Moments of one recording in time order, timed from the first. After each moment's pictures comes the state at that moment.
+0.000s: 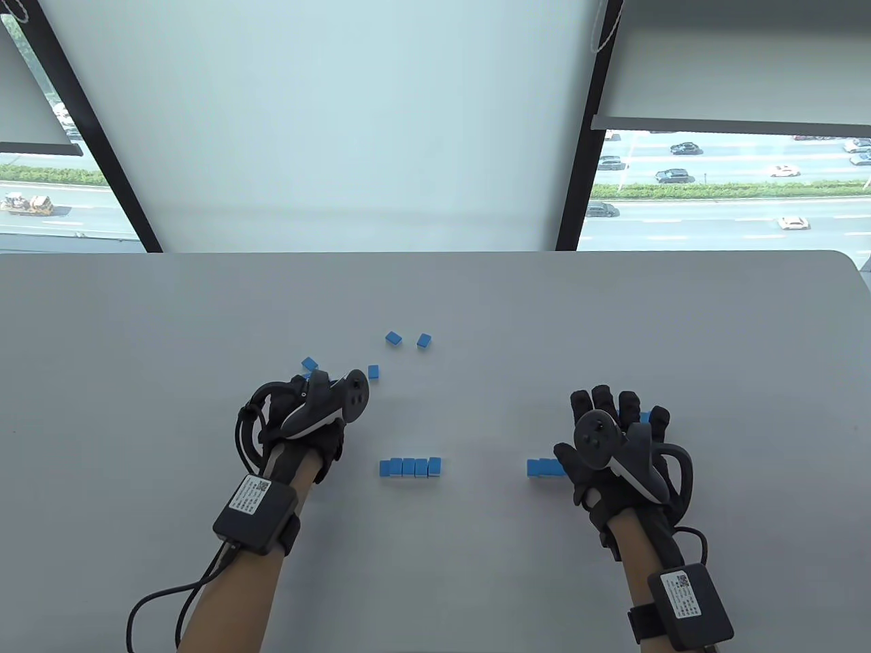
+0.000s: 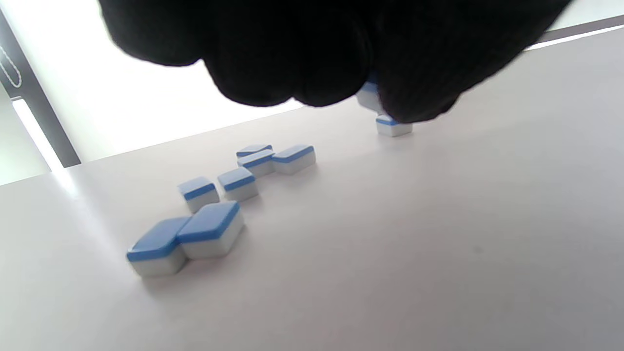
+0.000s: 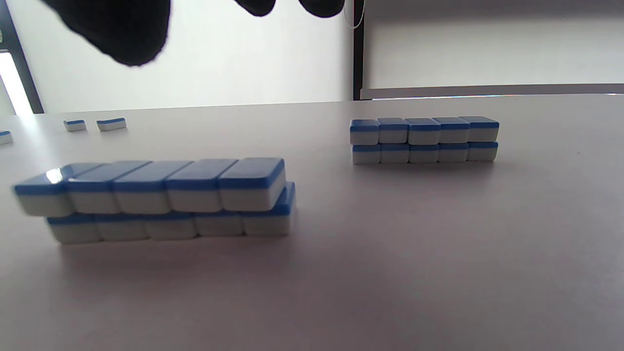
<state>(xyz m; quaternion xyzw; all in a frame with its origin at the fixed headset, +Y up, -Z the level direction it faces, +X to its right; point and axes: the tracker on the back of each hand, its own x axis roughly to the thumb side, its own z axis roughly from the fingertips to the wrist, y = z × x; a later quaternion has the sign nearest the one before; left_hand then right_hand) -0.191 -0.717 -0.408 -0.04 -0.07 -0.12 0.99 0.197 -0.724 -0.347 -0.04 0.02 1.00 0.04</state>
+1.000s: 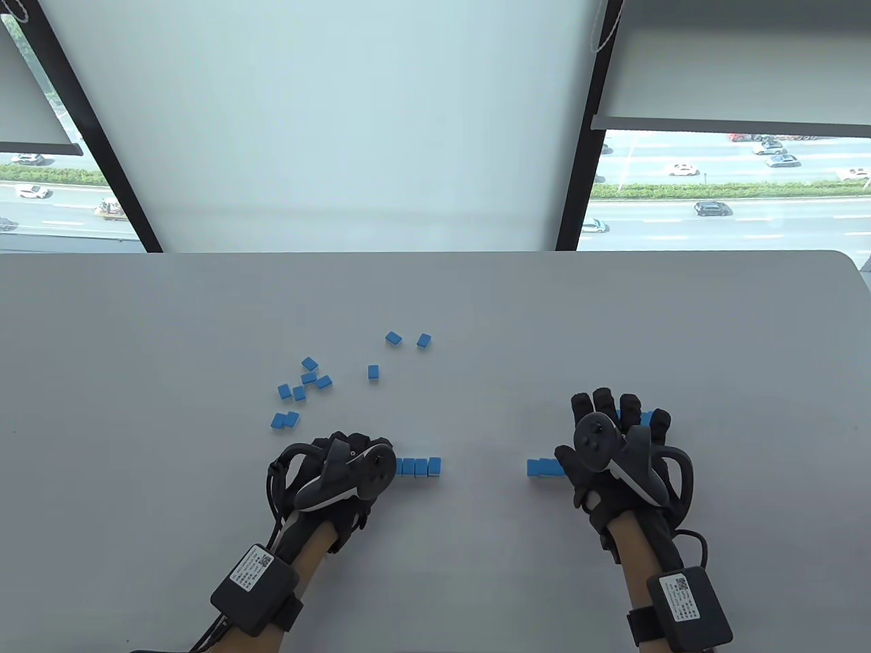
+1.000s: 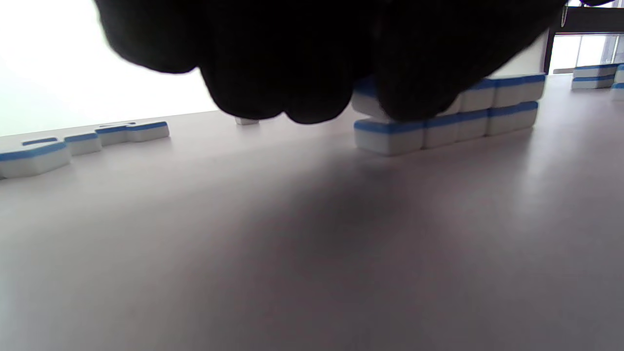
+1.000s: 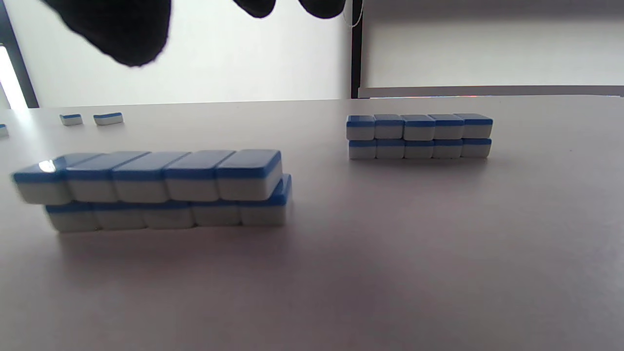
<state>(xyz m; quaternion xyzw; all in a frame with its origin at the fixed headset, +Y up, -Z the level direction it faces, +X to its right) -0.152 -0.749 -0.343 -0.02 -0.18 -0.06 0.98 0.197 -0.725 -0.345 -0.04 0.02 1.00 0.03</state>
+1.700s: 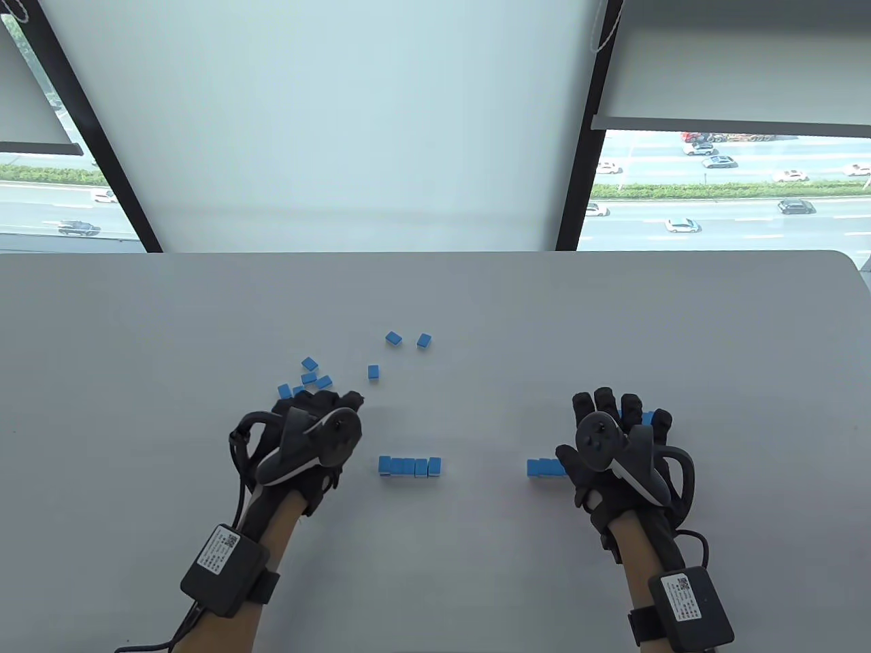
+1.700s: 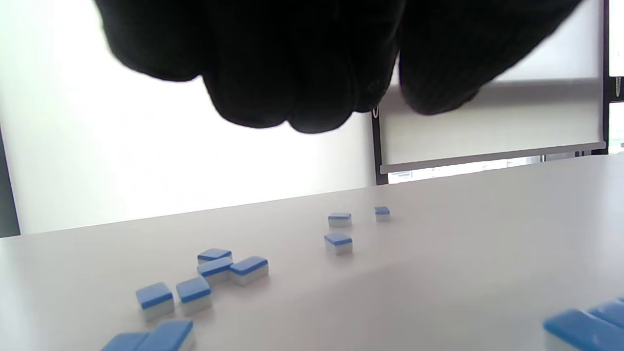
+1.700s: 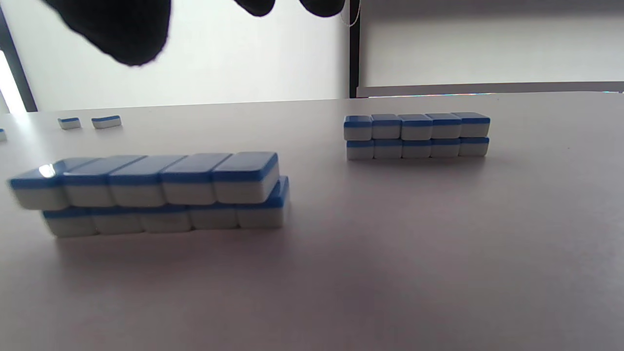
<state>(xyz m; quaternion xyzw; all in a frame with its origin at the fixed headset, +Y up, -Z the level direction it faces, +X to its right) -0.209 -0.668 -0.368 0.09 -0.11 -0.03 0.99 0.199 -0.725 -0.344 -0.05 0.02 1.00 0.04</state>
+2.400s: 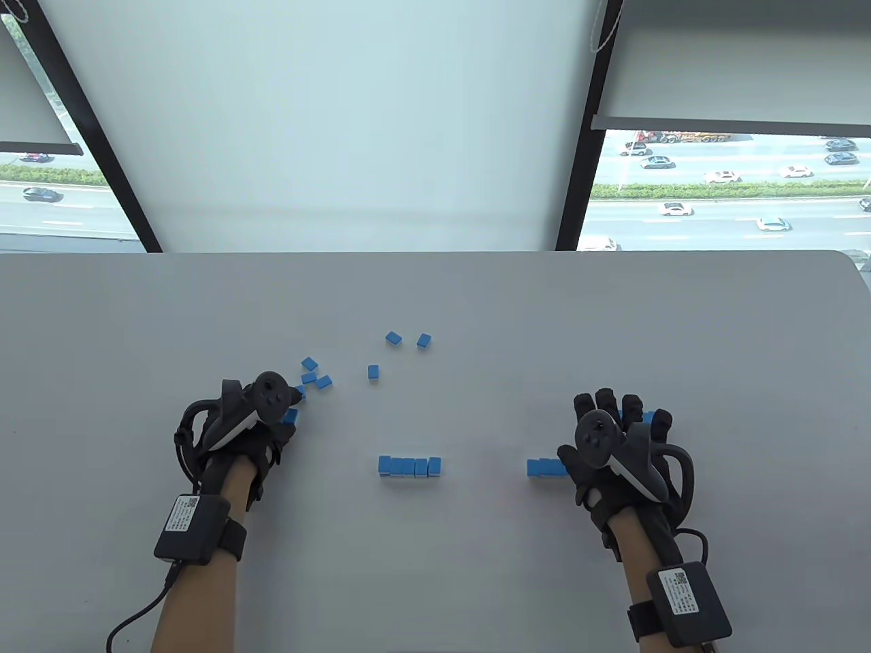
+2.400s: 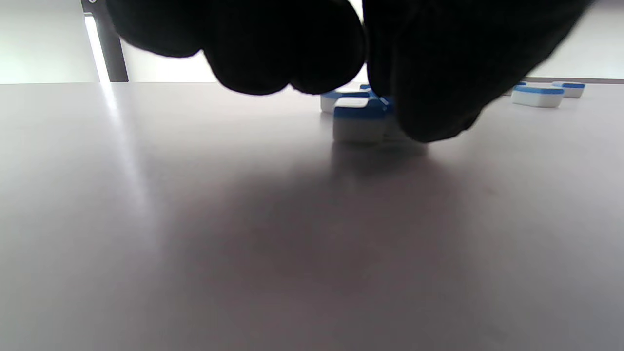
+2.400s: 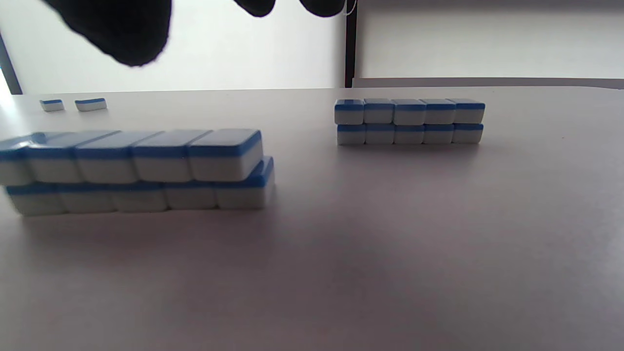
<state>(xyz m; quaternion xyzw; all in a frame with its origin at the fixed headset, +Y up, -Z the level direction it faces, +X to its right) -0.295 -0.751 -0.424 -0.06 0.00 0.00 1.00 0.200 -0.726 -0.347 -0.05 0.03 1.00 0.02</state>
